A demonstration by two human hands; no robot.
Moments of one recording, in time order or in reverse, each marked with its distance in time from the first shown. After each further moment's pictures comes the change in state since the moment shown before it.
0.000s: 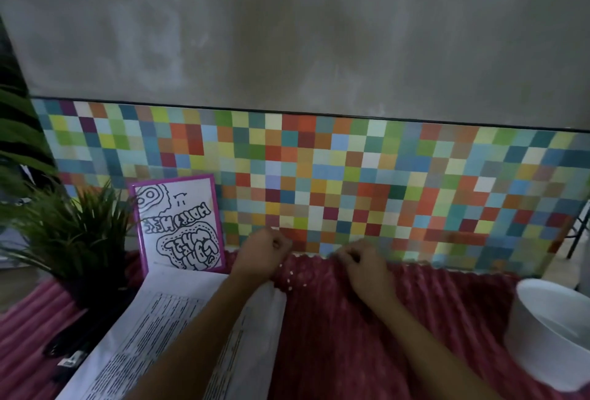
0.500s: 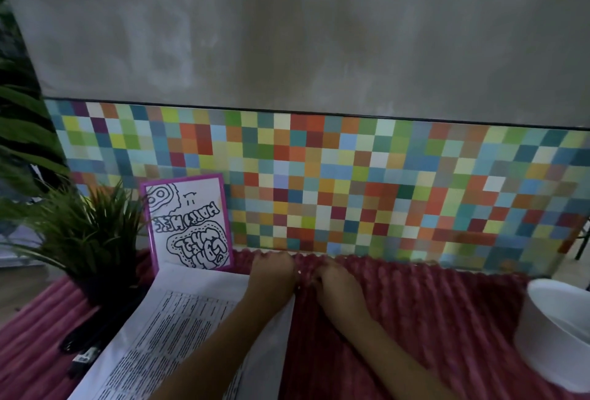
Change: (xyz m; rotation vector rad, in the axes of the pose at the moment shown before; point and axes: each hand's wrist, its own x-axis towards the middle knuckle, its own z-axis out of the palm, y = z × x) left_hand -0.024 -0.032 0.041 0.538 0.149 0.316; right_hand -0.026 -0.007 0.060 -0.320 -0.137 -0.206
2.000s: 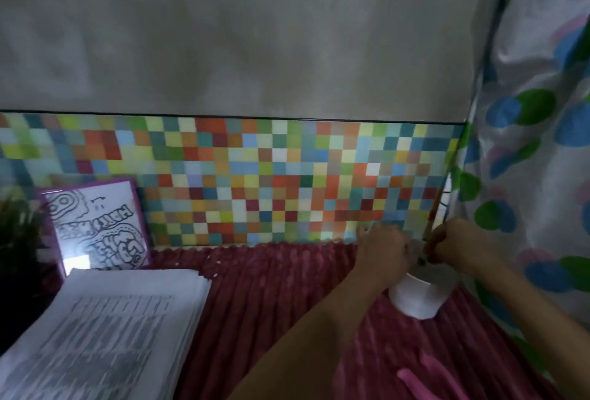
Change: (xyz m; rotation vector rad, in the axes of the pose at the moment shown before) left_hand 0.072 0.322 -0.069 -0.536 -0.184 0.203; right_hand -0.098 0.132 -0.309 -0.265 -0.041 0.614
